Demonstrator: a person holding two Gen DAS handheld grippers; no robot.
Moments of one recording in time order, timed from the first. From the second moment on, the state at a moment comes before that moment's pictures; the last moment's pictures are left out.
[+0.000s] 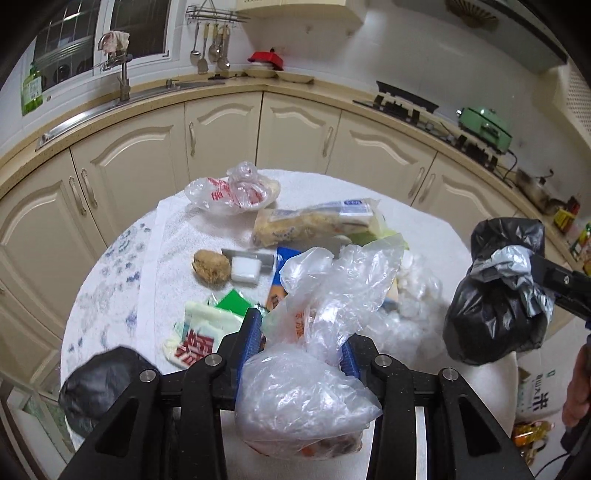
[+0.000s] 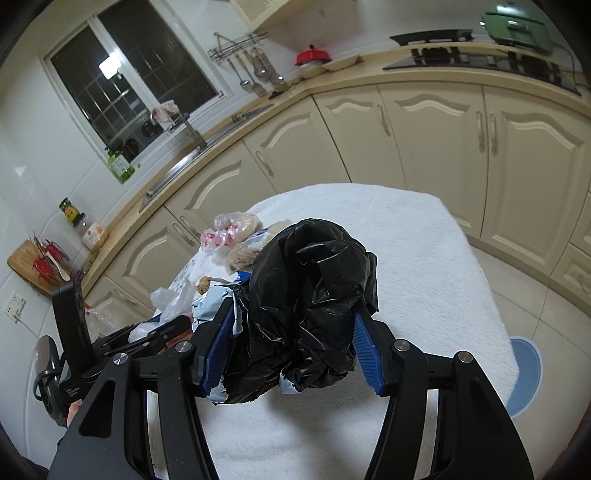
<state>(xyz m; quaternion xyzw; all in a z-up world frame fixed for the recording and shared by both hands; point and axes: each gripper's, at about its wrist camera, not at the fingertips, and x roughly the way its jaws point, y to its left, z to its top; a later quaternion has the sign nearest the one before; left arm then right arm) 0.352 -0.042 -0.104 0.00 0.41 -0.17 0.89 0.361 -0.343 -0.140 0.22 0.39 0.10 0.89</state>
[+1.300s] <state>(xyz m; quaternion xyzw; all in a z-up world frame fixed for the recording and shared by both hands) 0.320 -0.063 -0.111 0.03 0.45 -0.15 0.88 0.321 -0.378 -0.141 0.24 0.38 0.10 0.89</state>
